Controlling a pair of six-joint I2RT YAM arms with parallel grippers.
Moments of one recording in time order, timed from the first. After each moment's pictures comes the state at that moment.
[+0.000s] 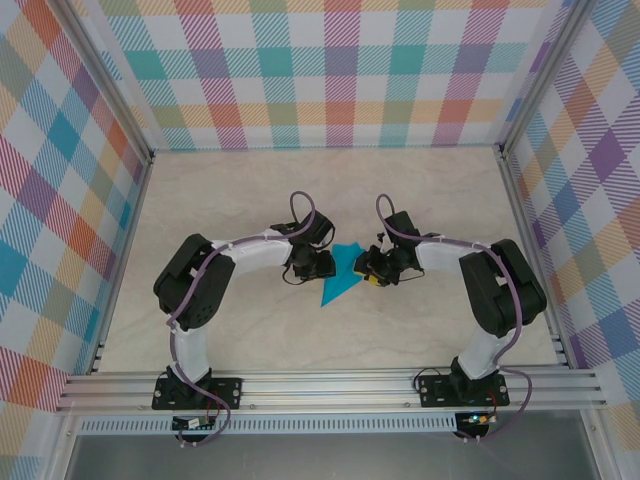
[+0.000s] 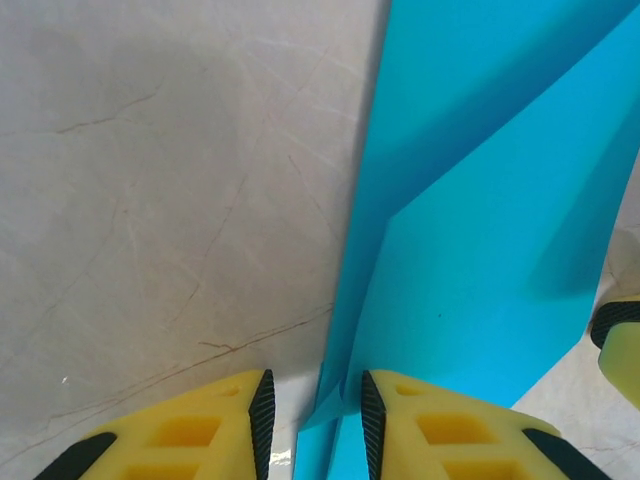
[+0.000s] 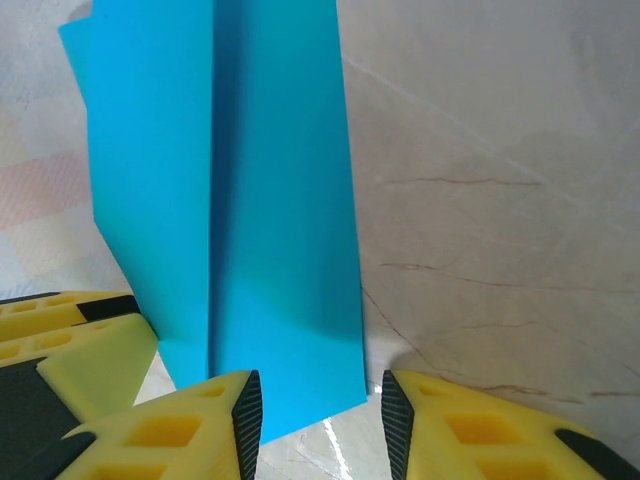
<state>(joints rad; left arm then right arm) -0.69 1.92 1.23 -0.51 0.17 -0.74 0.43 1.73 0.87 -0.28 -0.52 0.80</state>
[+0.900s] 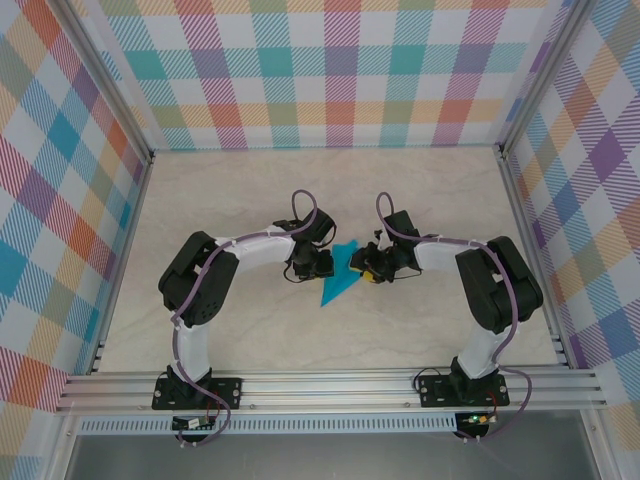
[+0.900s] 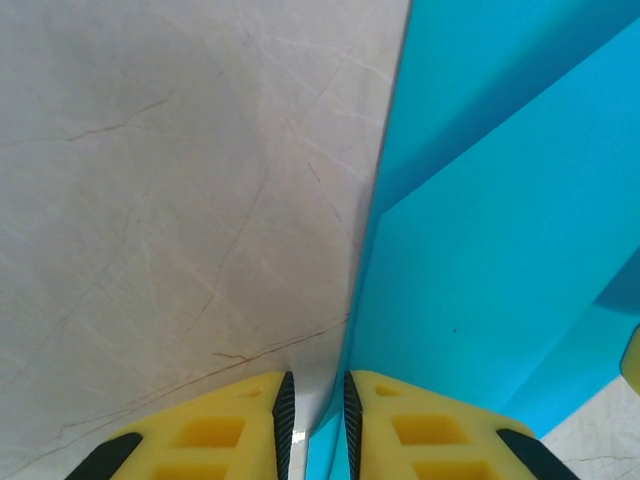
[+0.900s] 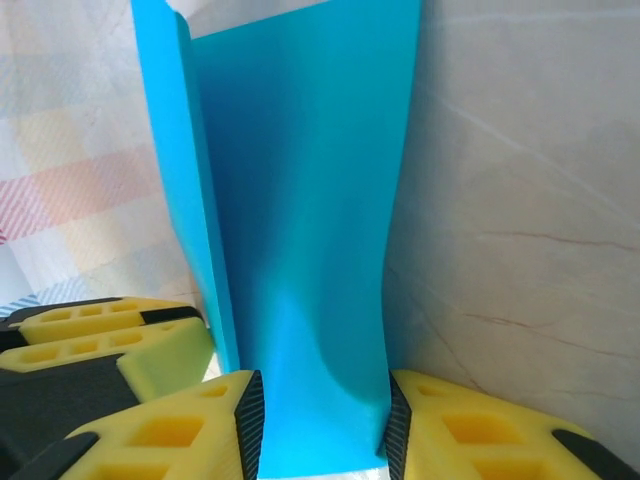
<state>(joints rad) -0.68 1.96 1.28 -0.57 0.17 -0.73 0.43 1.76 0.86 -0.17 -0.59 0.84</state>
